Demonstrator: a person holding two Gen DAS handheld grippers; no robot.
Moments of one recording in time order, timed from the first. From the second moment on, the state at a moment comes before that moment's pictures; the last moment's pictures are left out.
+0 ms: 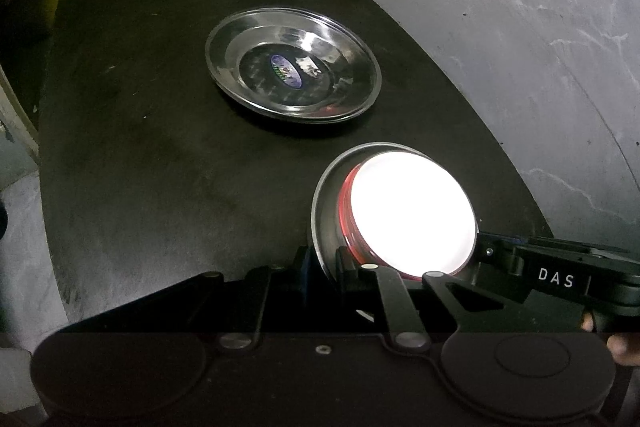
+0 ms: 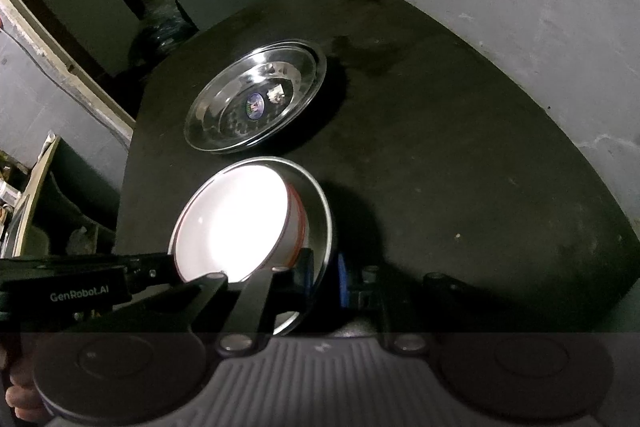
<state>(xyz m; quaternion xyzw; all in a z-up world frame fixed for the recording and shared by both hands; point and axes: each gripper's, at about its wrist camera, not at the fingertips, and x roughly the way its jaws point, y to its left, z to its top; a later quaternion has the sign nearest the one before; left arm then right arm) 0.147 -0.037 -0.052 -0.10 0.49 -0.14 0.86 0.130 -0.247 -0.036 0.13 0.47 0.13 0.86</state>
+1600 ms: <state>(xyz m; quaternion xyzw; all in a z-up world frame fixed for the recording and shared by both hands) 0.223 -0.009 -0.017 -0.10 0.45 -0.14 0.88 0.199 -0.224 0.003 0.13 0.43 0.10 0.89</state>
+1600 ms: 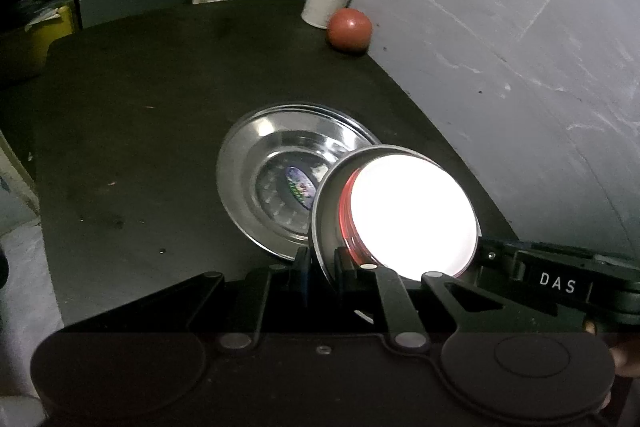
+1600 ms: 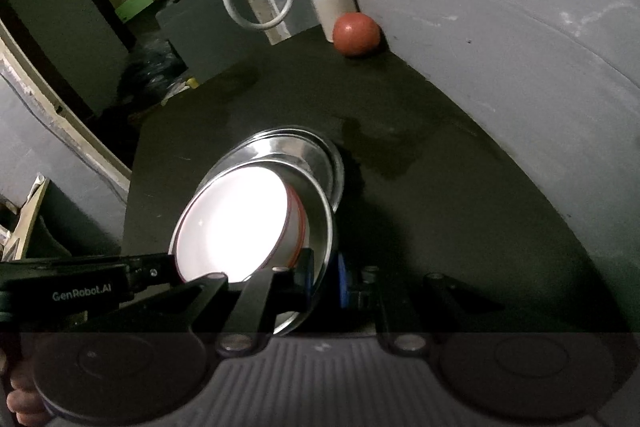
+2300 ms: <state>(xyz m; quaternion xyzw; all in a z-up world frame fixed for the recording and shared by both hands) 0.241 0.014 -0.018 -0.11 0.44 -0.11 0.88 0.228 -0.196 0.005 0.11 0.44 0.13 0.88</state>
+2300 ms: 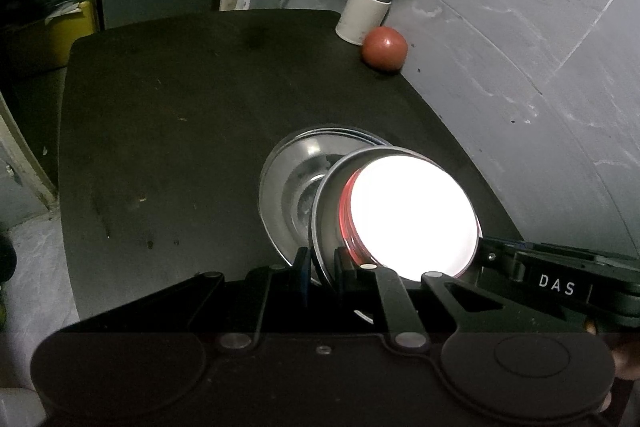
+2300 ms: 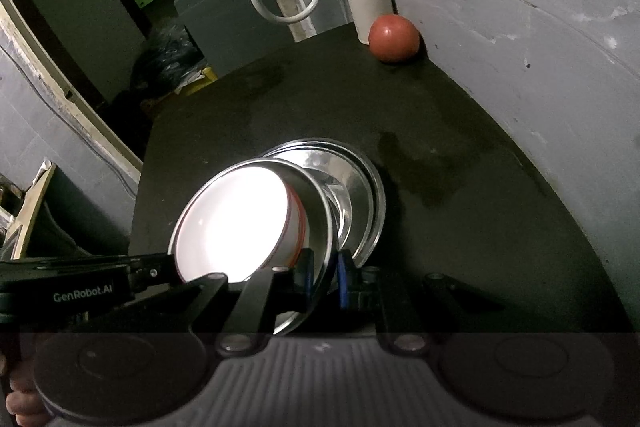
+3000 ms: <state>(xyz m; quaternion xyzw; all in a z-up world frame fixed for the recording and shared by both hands) 0.267 0.019 -0.027 -0.12 0.45 -0.10 0.88 0.246 -0.190 0.002 0.10 0.44 0.13 0.88</state>
